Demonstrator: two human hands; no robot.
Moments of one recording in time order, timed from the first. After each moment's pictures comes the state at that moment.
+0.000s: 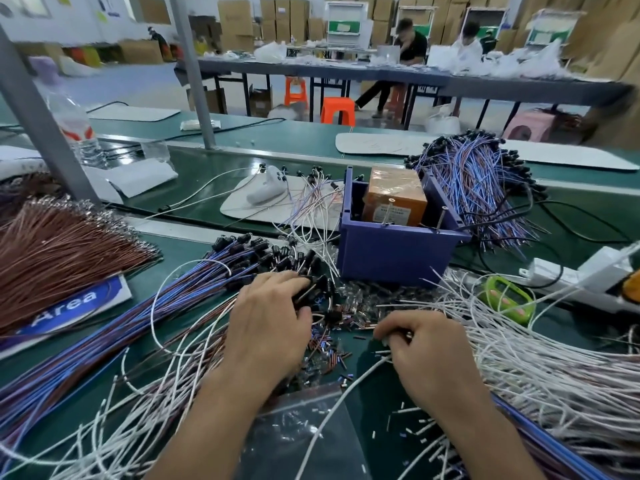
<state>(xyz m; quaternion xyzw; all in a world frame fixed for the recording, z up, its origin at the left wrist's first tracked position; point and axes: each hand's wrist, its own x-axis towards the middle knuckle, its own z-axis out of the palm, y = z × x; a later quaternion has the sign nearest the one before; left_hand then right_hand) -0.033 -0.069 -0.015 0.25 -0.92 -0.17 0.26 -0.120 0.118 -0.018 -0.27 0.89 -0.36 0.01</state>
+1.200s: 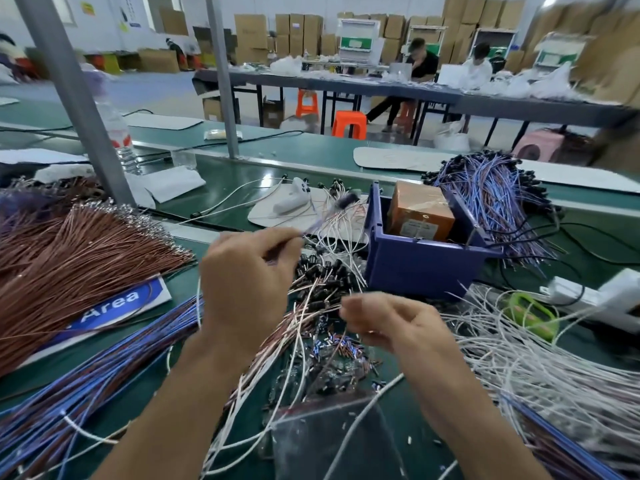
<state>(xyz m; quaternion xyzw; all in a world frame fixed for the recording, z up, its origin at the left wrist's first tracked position) -0.005 -0.118 0.038 0.20 -0.81 -0.16 0.53 -0.072 0.070 0.031 -0.28 0.72 -0.61 0.21</state>
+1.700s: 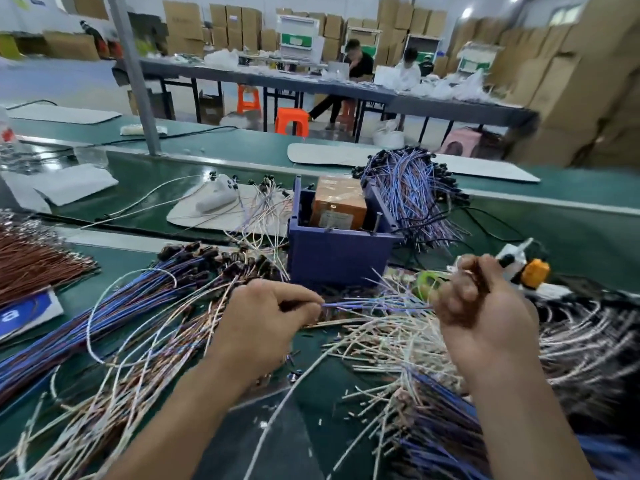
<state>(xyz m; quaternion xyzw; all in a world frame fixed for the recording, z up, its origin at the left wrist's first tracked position) -0.043 -0.037 0.005 0.10 -0.86 -0.44 0.23 -0.143 0.184 0.051 0.01 0.44 -0.89 0.08</state>
